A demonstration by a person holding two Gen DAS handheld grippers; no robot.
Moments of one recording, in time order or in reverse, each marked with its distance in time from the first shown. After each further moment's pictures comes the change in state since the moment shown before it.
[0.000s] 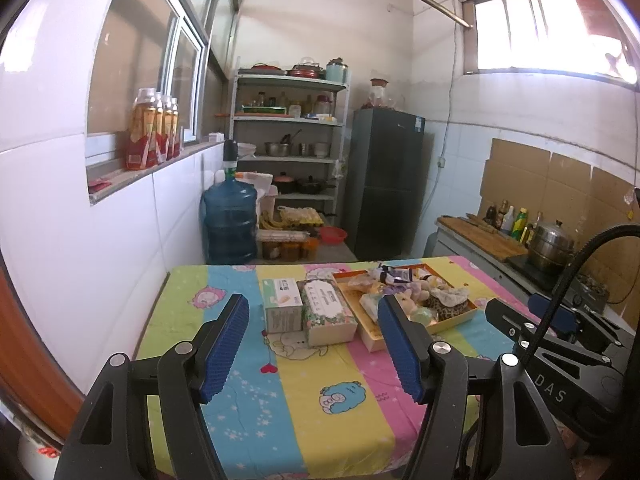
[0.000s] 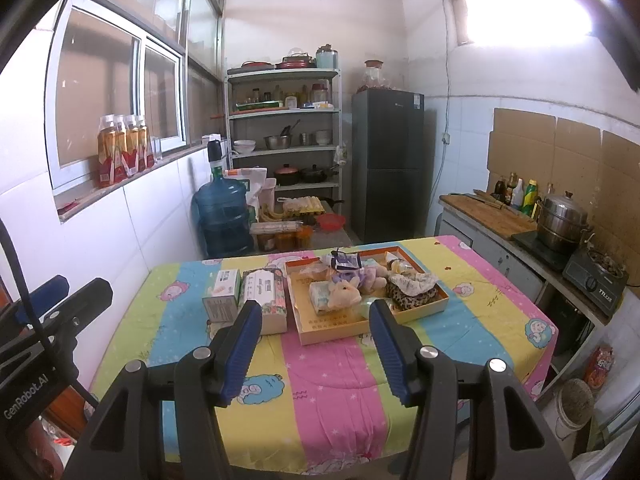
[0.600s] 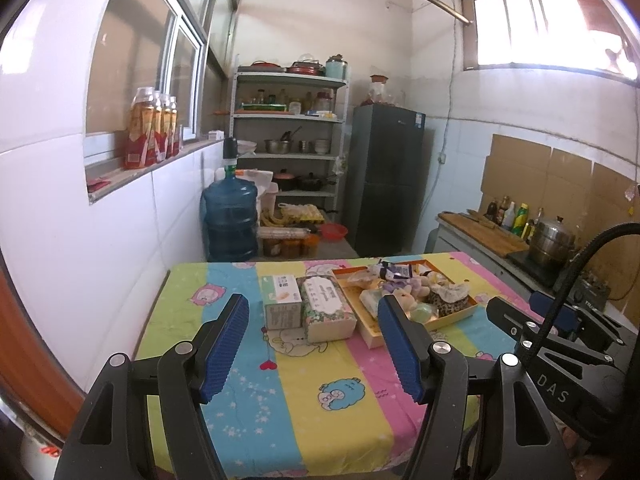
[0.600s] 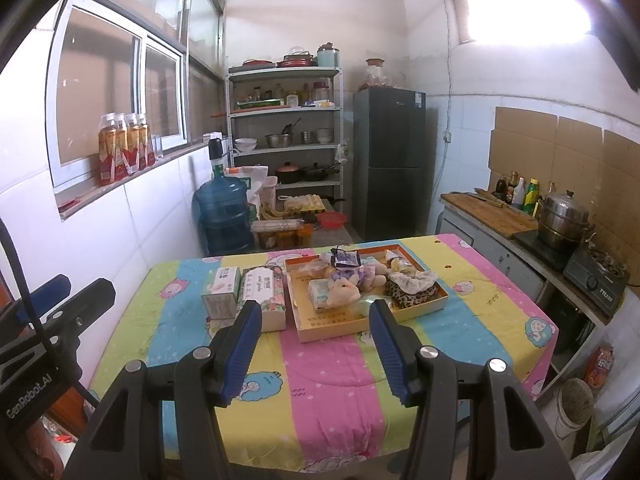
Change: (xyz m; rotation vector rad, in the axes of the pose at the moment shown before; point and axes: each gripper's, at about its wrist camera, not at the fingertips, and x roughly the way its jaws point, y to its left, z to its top) left arm 0.003 -0.004 -0.002 0.004 0.010 0.006; right arm -0.002 -0.010 -0.002 -0.003 0.008 0.009
